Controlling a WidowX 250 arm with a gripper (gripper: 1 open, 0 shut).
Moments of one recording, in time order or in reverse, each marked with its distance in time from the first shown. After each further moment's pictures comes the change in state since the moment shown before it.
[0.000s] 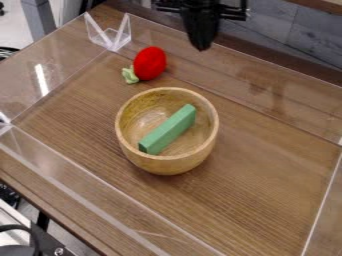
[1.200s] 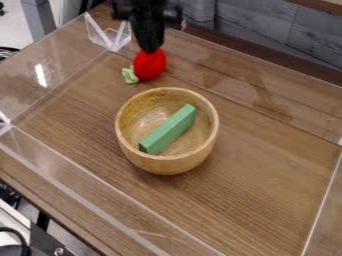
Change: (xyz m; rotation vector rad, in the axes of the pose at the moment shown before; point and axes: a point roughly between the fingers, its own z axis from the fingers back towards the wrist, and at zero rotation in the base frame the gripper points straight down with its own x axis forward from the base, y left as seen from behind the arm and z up) arm 0.019 0.083 -0.012 0.028 0.019 -0.007
